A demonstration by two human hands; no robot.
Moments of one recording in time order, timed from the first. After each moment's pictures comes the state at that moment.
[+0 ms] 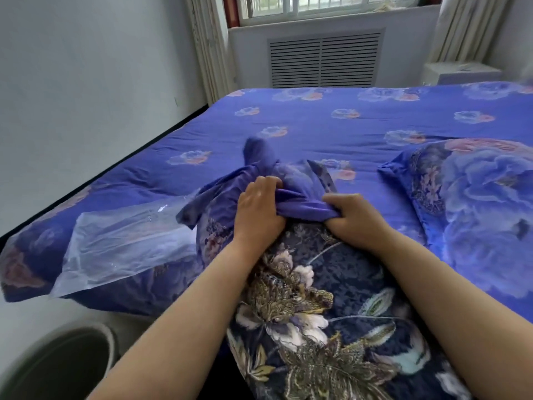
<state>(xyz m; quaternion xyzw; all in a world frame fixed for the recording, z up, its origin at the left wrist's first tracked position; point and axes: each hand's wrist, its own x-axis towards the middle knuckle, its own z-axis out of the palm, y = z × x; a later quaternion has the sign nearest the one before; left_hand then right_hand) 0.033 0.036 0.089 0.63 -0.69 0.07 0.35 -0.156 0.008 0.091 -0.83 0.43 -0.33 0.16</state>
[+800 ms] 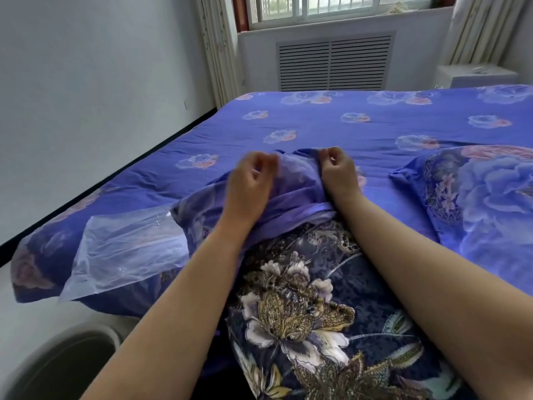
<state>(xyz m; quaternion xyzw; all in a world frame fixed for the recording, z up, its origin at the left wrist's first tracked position) 0.055 0.022 0.140 0.55 -0.60 -0.12 0.56 -0.090 -0.072 0.123 -0.60 0.50 -0.55 0.29</state>
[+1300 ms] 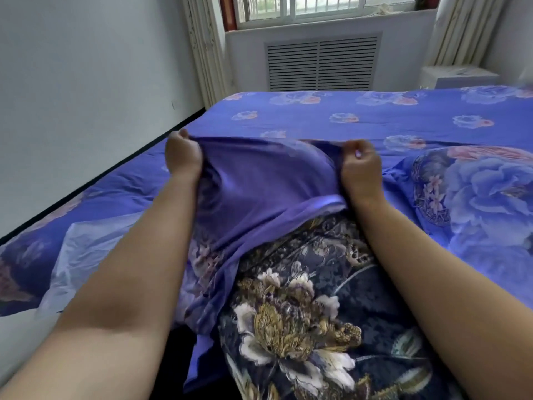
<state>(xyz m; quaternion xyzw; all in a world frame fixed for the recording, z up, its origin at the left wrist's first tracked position) 0.153 -0.073 0.169 0.76 -0.40 -0.03 0.51 -0.127 -0.069 0.132 -0.55 0.52 -0.61 0.23</state>
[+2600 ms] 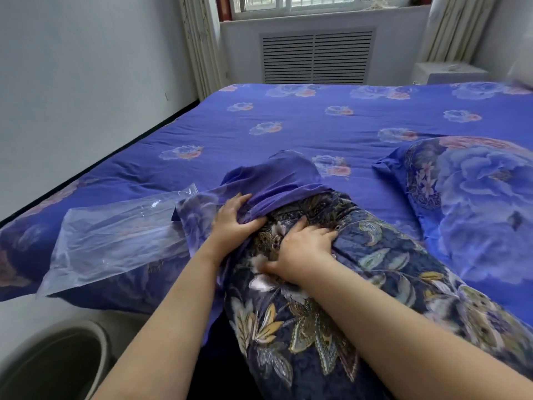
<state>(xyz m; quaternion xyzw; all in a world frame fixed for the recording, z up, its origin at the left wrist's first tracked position) 0.100 0.025 0.033 0.65 -0.60 -0.24 0.39 -0.056 0.057 0.072 -0.72 0.67 0.14 0.07</state>
